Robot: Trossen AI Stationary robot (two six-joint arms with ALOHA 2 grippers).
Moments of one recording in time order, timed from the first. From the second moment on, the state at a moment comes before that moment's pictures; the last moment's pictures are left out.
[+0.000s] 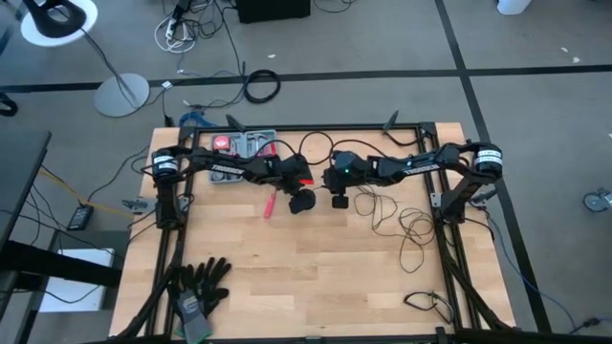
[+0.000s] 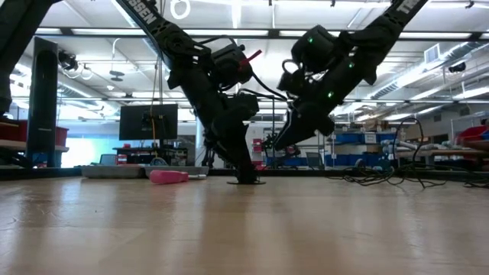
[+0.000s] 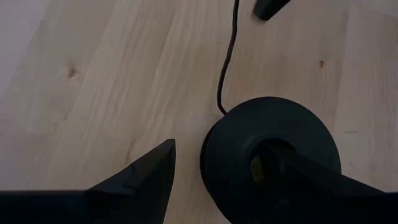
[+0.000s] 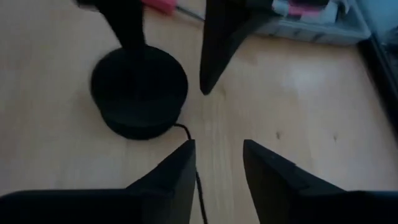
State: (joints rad) left arm 0.25 1.89 1.13 -0.21 0.06 -0.06; right arm -0.24 1.64 0.84 0.07 0.05 -0.35
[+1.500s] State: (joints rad) left arm 0.27 1.81 1.13 -0.27 -0.01 0.00; right arm 0.01 1.41 0.84 -0.85 0.38 0.33
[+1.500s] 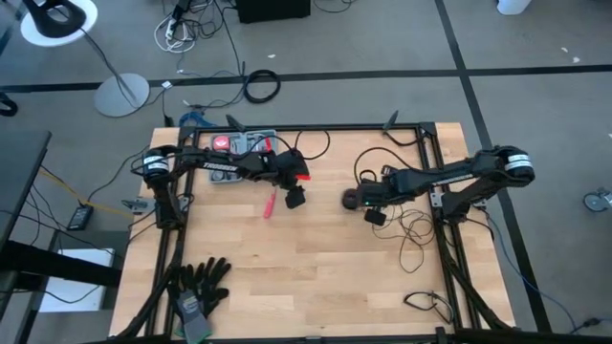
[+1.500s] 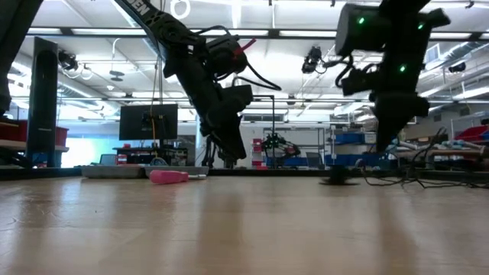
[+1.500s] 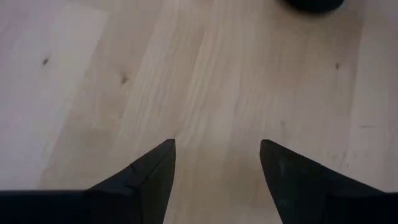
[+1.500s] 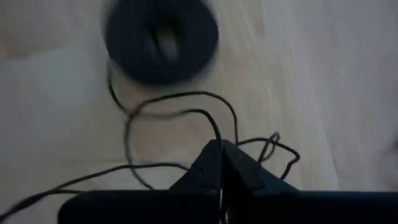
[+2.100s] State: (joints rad) left arm 0.27 1.81 1.18 -0.11 0.08 -0.01; right arm 0.06 1.40 0.84 -0.36 0.30 0.09
